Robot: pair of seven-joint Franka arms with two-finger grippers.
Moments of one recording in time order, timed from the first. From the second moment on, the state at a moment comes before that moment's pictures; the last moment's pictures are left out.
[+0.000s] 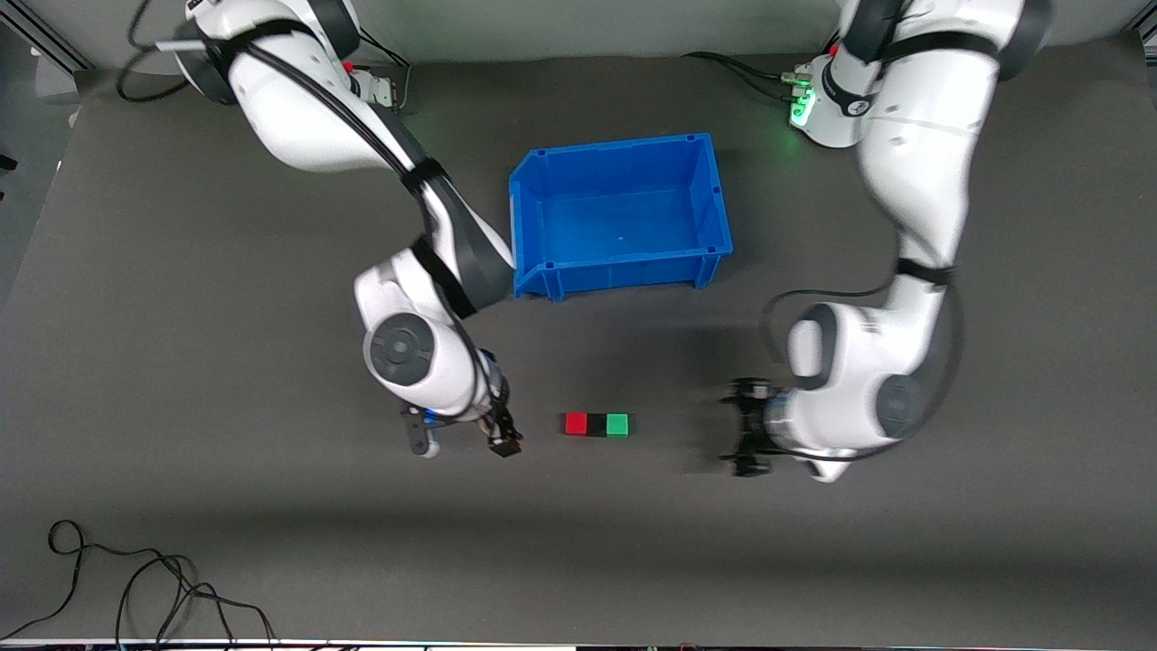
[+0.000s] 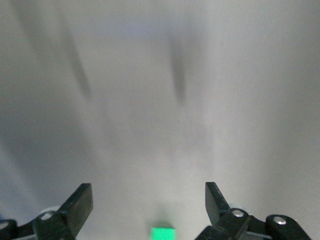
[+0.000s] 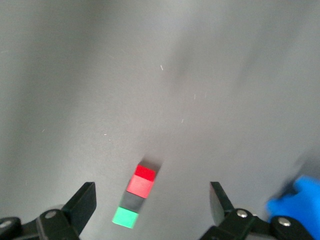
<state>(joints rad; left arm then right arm) -0.27 0.72 0.05 -1.45 -0.46 2.08 -1.40 0.50 0.76 -0.05 -1.12 0.15 1.88 1.55</state>
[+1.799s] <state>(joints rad) -0.05 0.06 0.01 -1.59 -0.01 1.59 0.00 -0.02 -0.04 0.13 -1.62 0.02 1.59 0.33</state>
